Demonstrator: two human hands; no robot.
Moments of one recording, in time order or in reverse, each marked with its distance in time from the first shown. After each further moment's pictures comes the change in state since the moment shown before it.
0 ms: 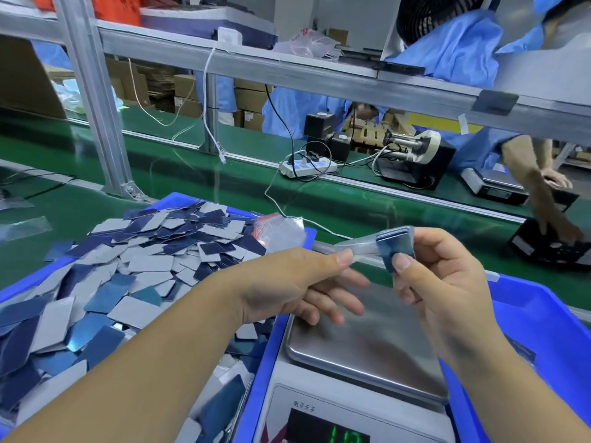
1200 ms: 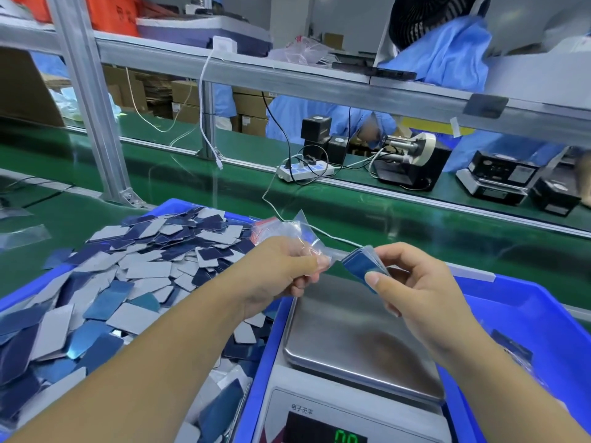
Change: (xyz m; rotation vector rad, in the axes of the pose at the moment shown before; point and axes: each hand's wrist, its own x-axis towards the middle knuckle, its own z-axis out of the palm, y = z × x) left_hand 0.015 -0.009 -0.012 0.011 0.413 0.122; right_hand 0.004 0.012 -0.004 -0.244 -0.126 0.129
